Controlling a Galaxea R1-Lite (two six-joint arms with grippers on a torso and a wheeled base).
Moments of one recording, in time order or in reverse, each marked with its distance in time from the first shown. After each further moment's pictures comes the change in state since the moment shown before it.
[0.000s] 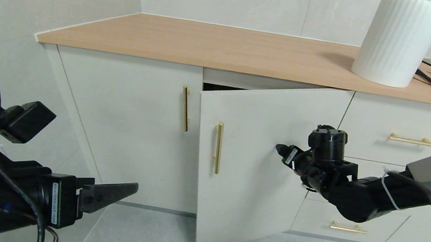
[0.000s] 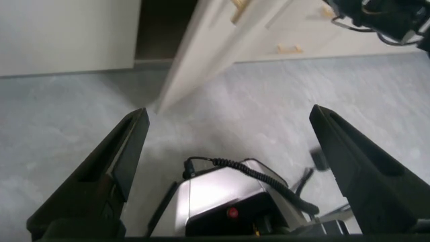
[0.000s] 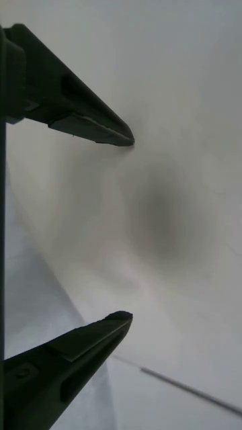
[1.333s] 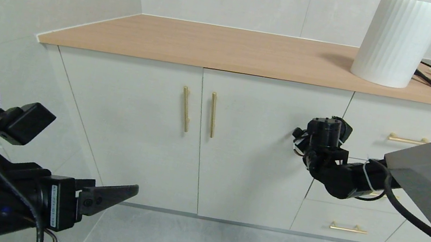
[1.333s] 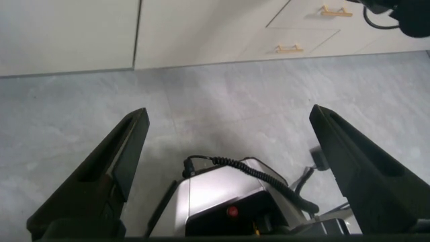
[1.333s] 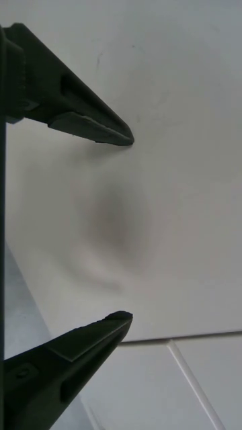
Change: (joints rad) left arm -0.001 0.000 0.003 -0.001 -0.003 0.000; right arm -0.087 0.167 -0.283 0.011 -0.245 0.096
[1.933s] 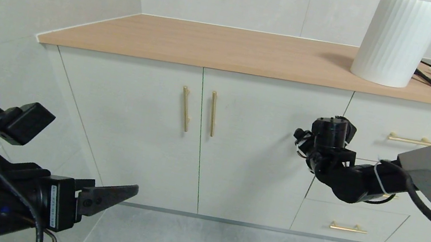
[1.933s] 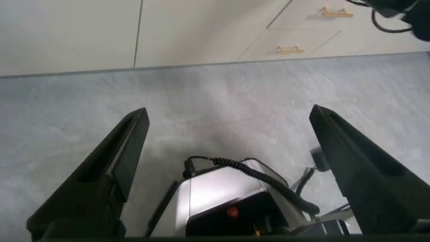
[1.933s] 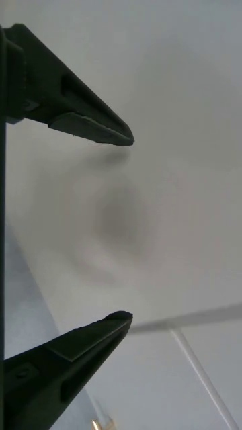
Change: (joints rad) left arm 0.000 -0.003 0.001 0.000 0.001 0.000; right arm 0.029 -0.088 0.110 -0.003 0.035 -0.003
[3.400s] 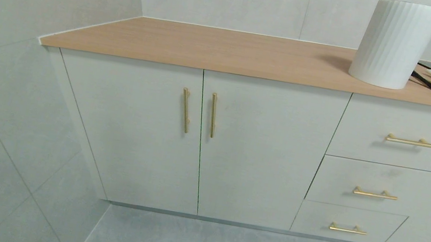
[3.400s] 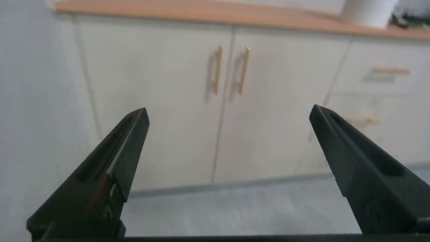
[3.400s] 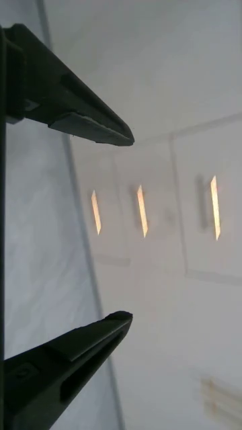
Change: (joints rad) left arm 0.314 -1.033 0.050 0.349 0.025 0.296; right arm -0.304 -2.057 0.916 0.843 0.134 -0.724
